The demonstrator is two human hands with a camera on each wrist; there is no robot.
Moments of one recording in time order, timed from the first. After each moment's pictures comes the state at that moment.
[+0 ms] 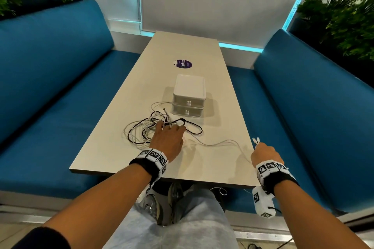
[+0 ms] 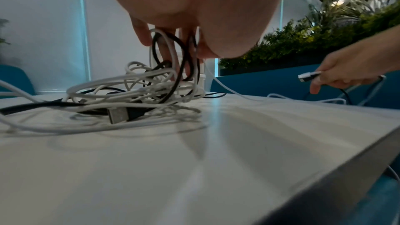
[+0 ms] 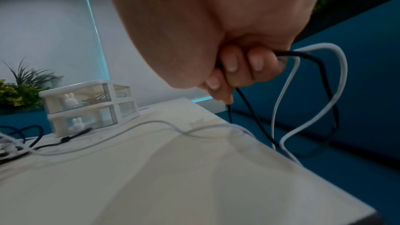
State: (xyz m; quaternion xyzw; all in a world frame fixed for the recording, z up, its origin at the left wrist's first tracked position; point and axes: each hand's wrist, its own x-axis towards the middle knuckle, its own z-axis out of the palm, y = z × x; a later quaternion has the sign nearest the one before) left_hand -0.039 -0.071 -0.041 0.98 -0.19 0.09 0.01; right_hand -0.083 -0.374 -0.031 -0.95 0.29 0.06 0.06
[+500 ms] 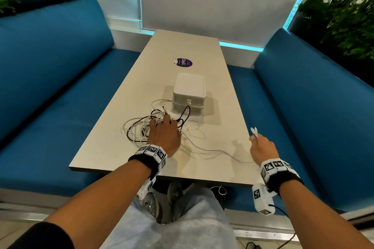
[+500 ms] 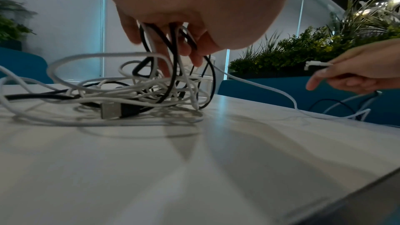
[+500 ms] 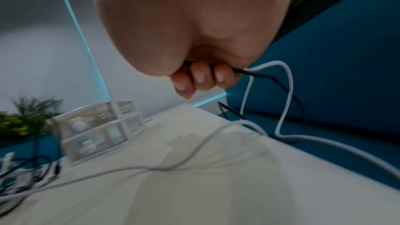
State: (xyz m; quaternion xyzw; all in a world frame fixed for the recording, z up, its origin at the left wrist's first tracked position) left_hand -0.029 -0.070 -0.042 0.99 -0.11 0.12 0.04; right_hand -0.073 -0.381 -0.032 -0.95 0.22 -0.02 0.22
